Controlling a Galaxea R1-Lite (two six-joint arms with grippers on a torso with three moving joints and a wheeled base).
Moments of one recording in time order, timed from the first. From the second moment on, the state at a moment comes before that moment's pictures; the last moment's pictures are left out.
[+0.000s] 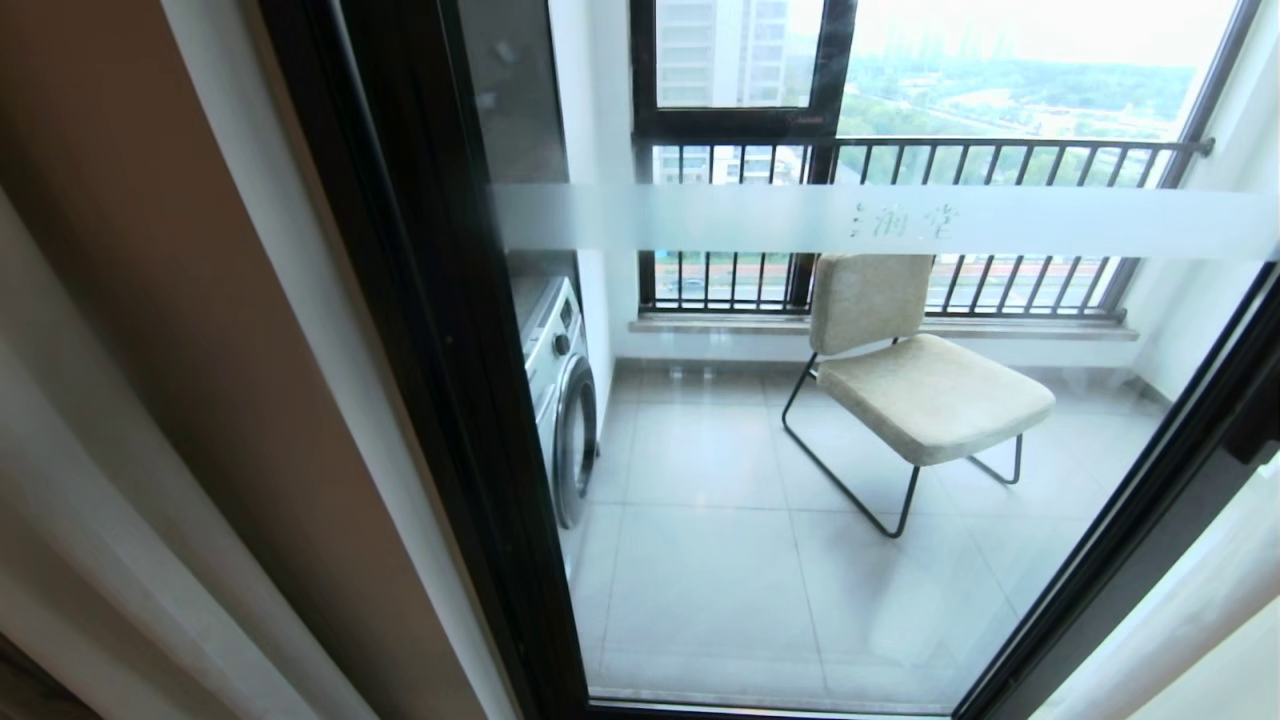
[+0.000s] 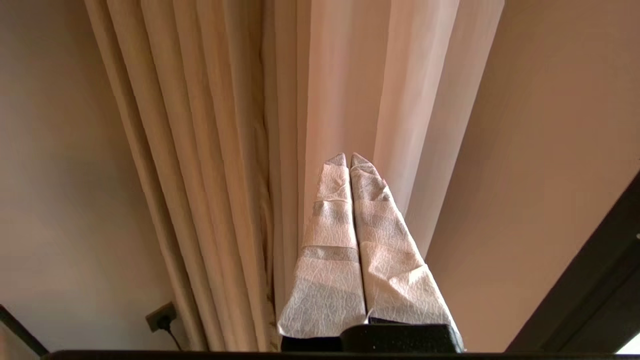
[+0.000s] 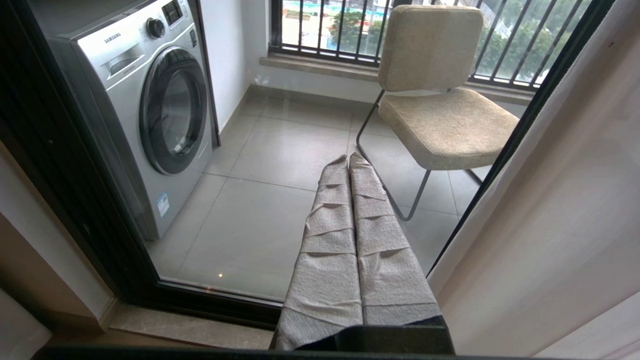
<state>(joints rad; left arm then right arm) -0.01 0.60 -0.75 0.02 0.76 0.02 0.00 0.00 0.00 0.00 0.07 -0.10</state>
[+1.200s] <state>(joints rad) 0.42 1.05 -0.90 -0.16 0.38 -0.13 0.00 0.00 0.00 0.00 0.06 -0.10</state>
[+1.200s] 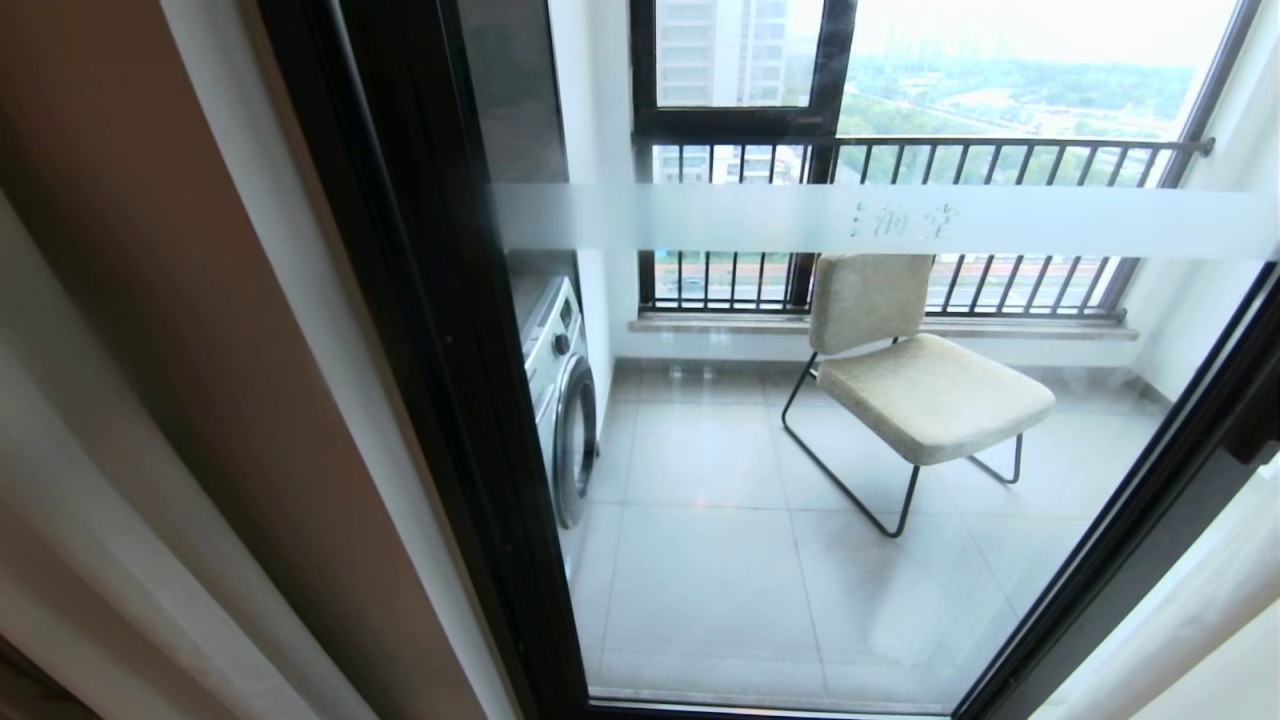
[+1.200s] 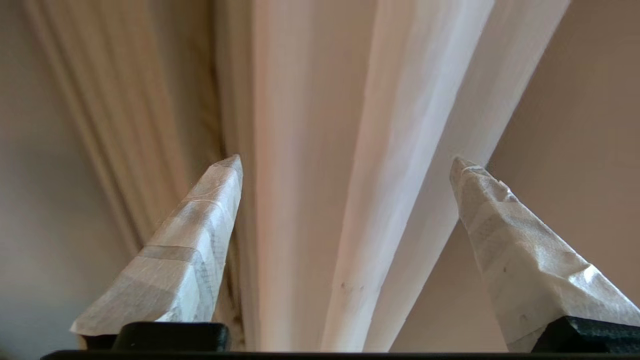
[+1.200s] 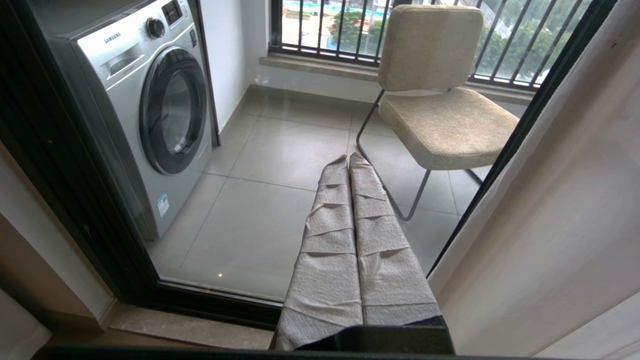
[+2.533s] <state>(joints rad) 0.58 1.49 -1.06 -0.63 -0.05 -0.13 0.00 0.00 0.00 0.00 0.07 -0.10</state>
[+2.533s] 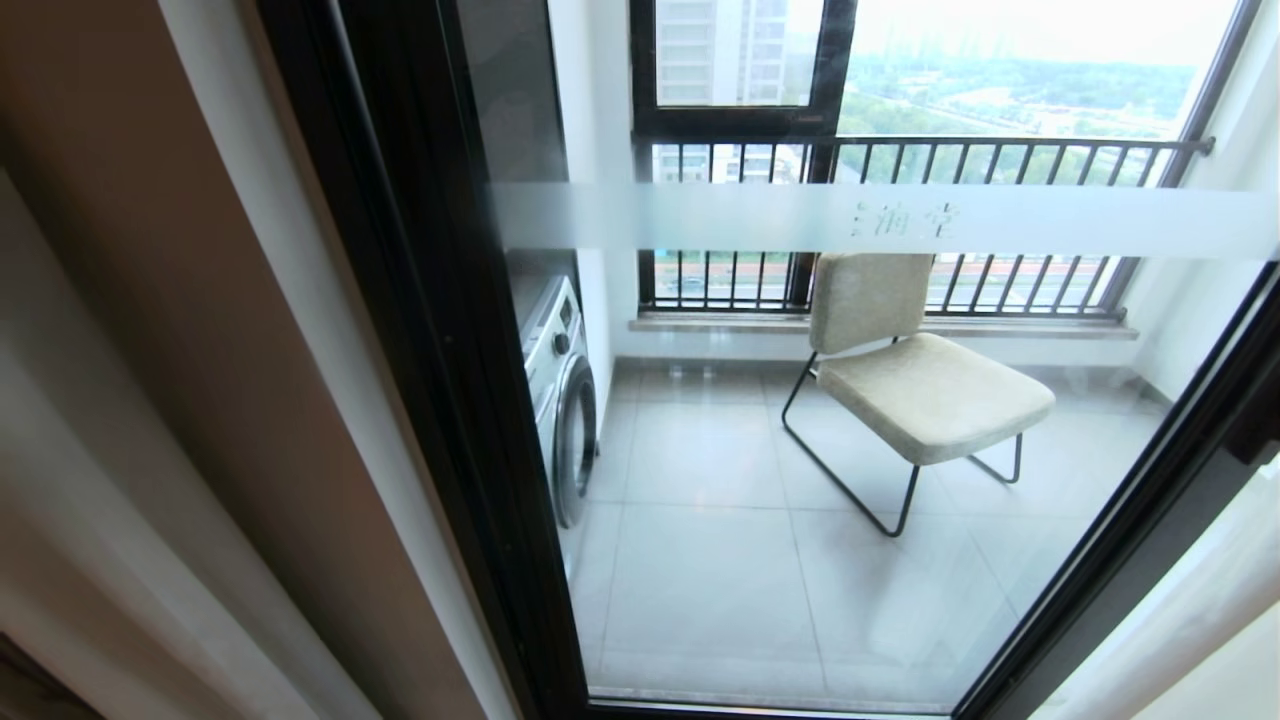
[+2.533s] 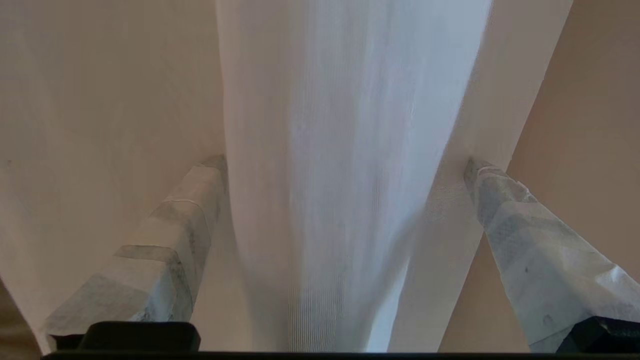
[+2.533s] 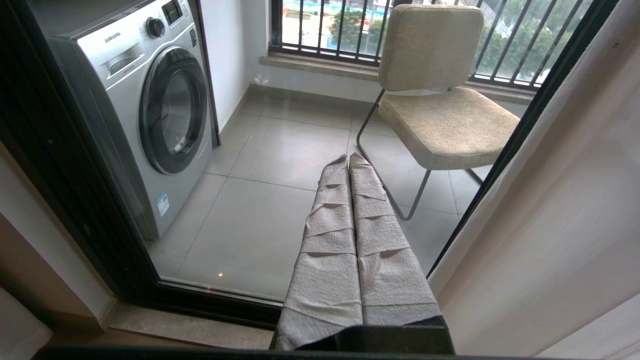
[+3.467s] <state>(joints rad) 0.57 1.55 -1.06 -0.69 -0.11 -0.13 0.00 0.00 0.00 0.00 0.07 -0.10</state>
